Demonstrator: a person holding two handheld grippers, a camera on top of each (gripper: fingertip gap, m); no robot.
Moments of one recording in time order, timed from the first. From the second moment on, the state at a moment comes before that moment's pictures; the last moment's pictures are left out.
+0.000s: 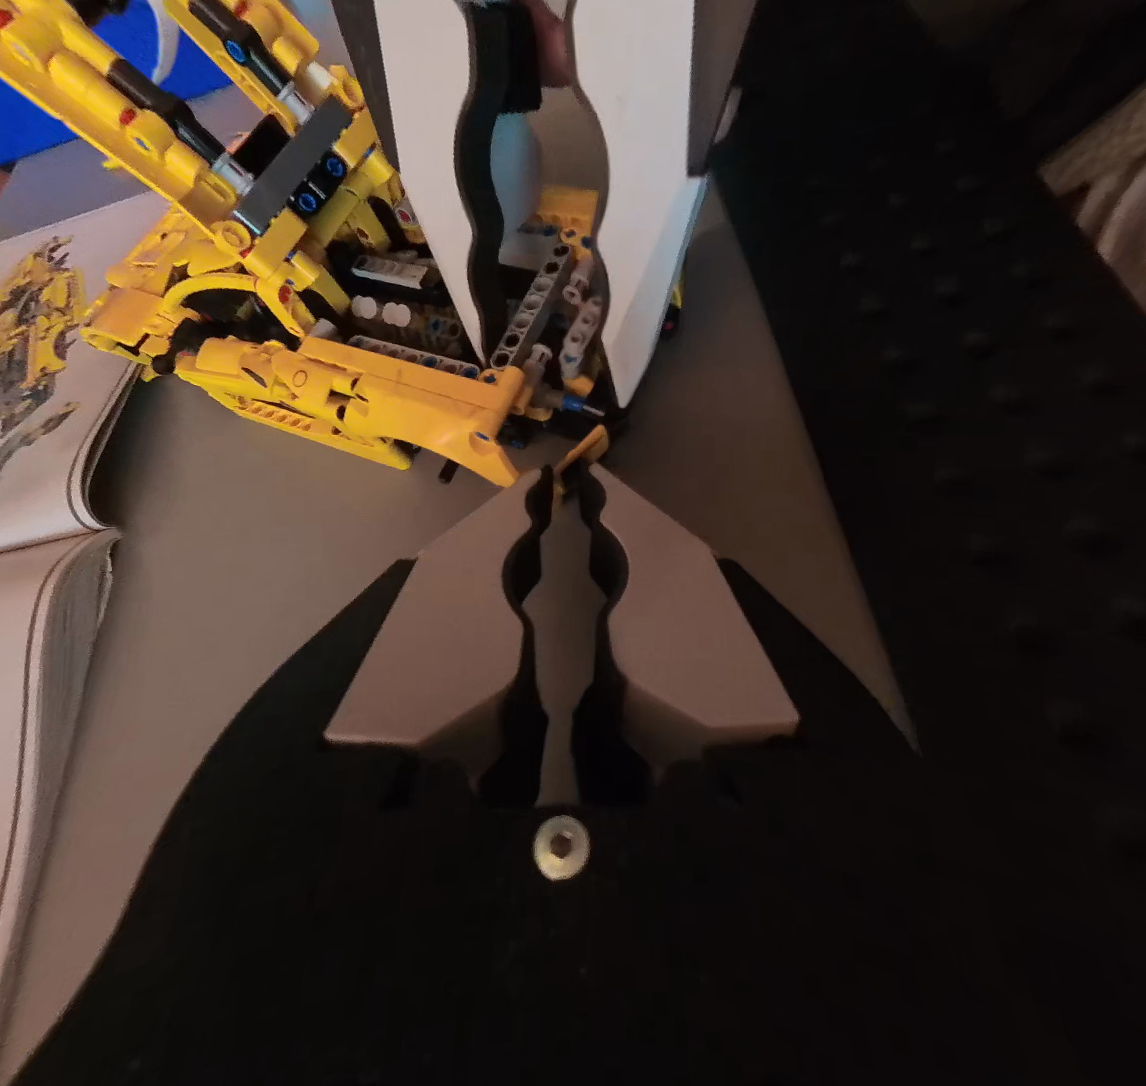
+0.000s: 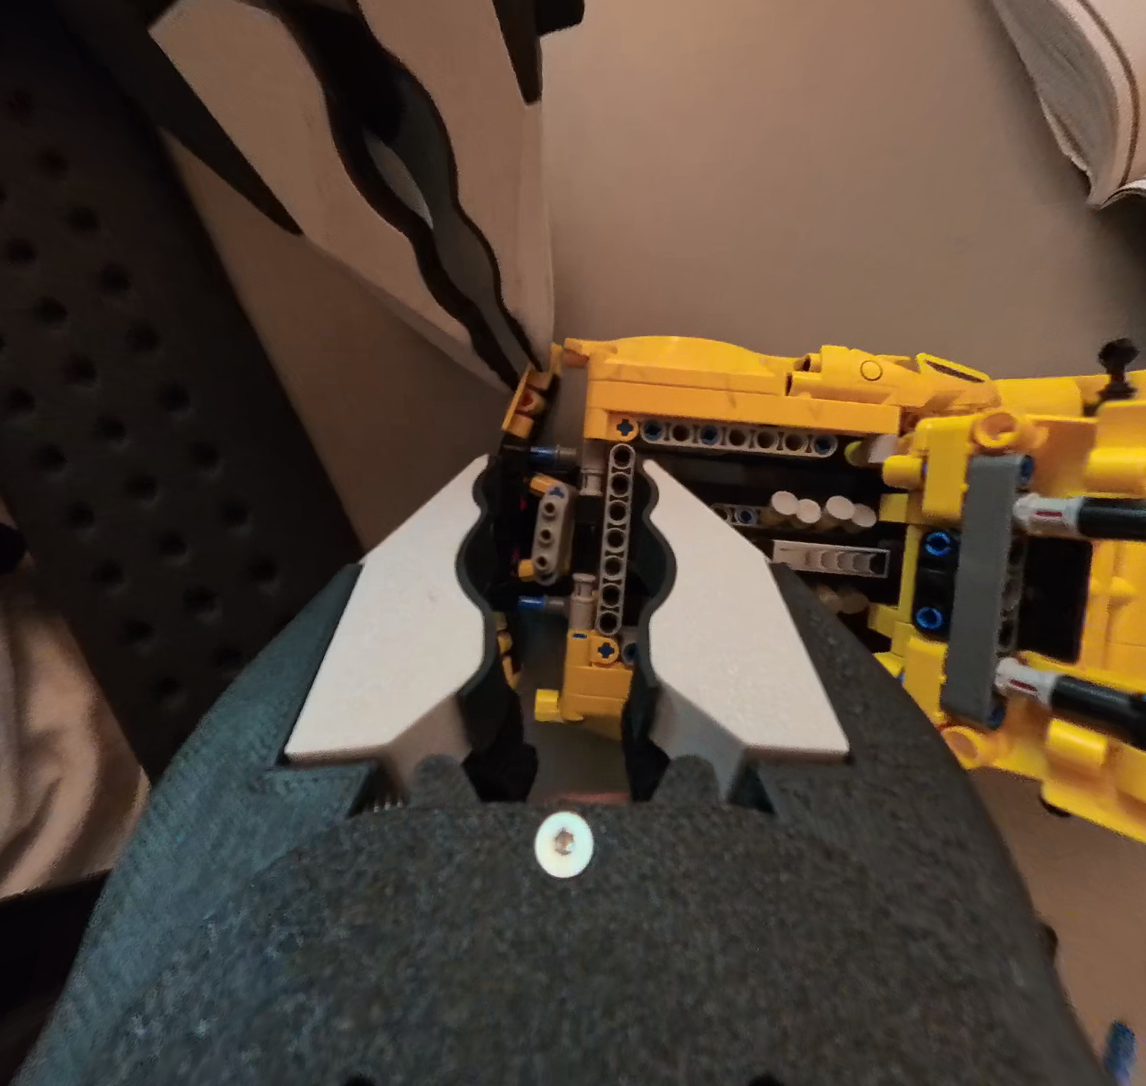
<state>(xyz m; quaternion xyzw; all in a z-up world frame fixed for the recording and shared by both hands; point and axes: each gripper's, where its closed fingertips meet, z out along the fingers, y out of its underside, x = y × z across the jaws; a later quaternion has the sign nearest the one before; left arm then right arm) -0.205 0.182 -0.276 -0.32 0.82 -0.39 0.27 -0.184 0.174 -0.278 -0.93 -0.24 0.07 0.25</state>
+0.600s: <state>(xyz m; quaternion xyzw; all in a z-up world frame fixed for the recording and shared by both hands) -0.203 0.182 -0.276 -0.34 0.81 -0.39 0.26 -0.182 0.174 -0.282 -0.94 -0.23 0.08 0.22</state>
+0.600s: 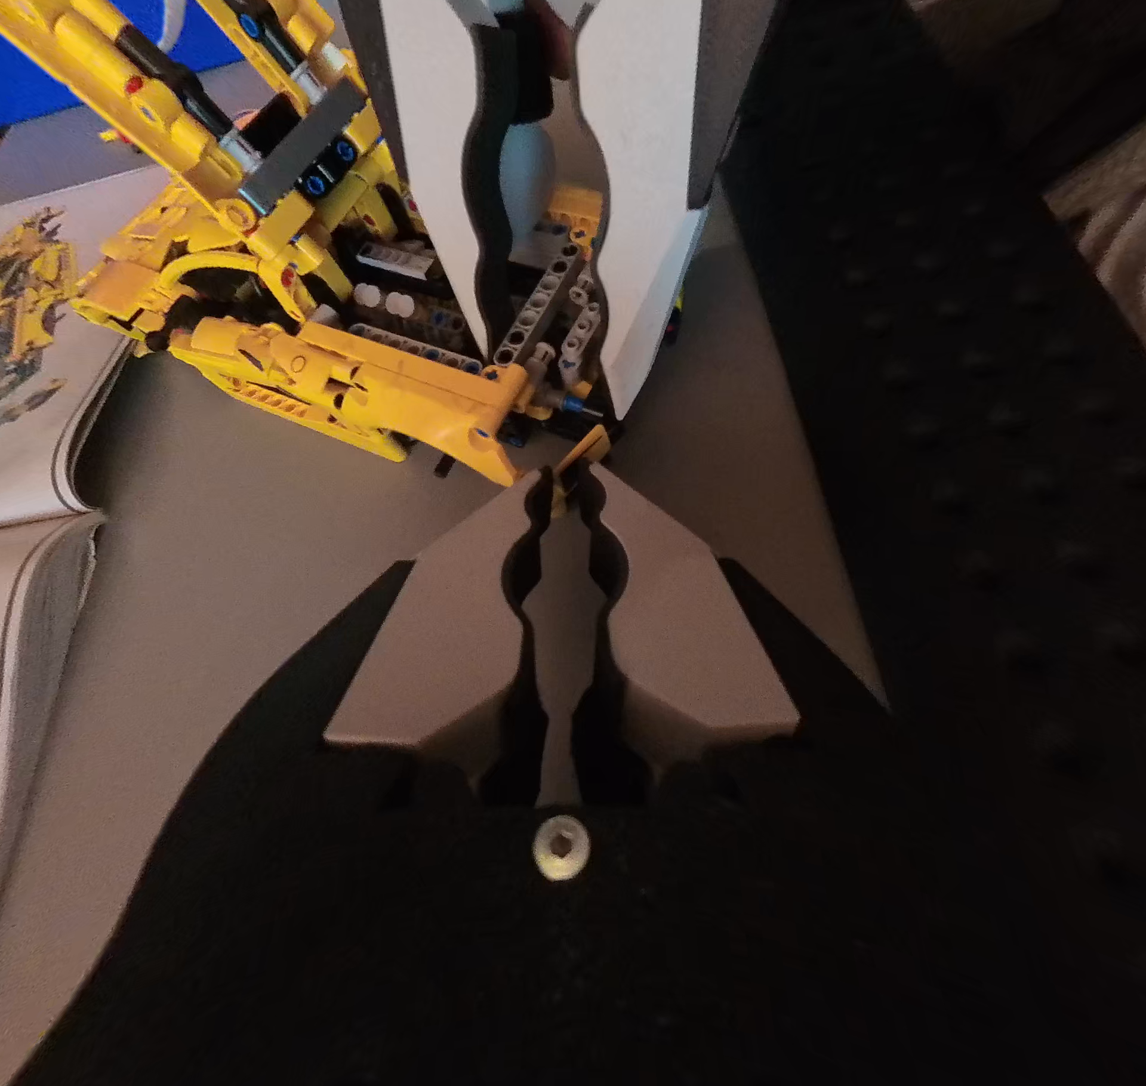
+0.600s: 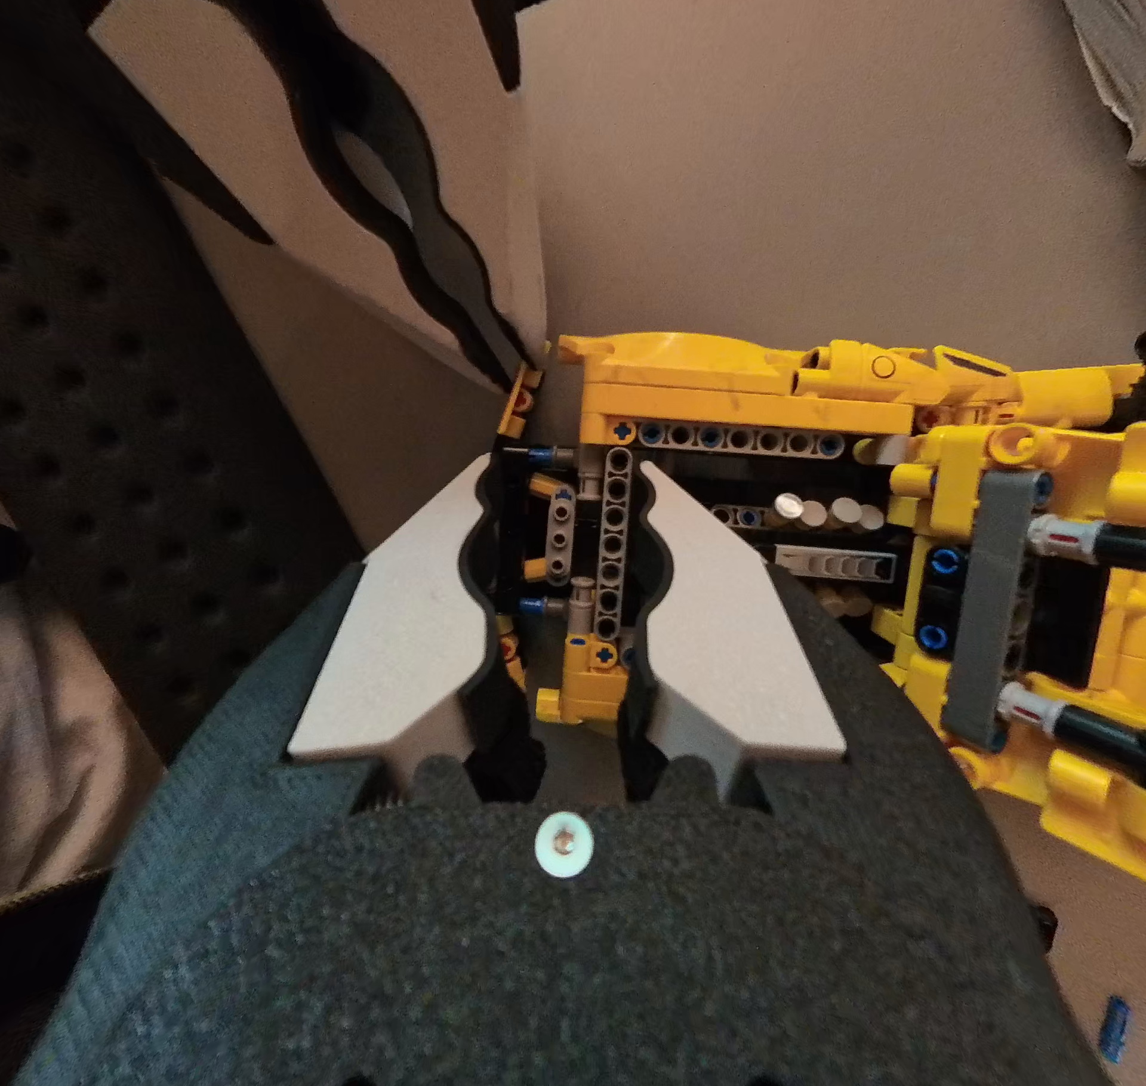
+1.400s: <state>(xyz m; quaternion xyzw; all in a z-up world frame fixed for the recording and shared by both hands) -0.200 0.186 -0.276 -0.35 0.81 -0.38 0.28 -0.179 0.175 -0.282 -0.95 -0.21 0.08 0.21</state>
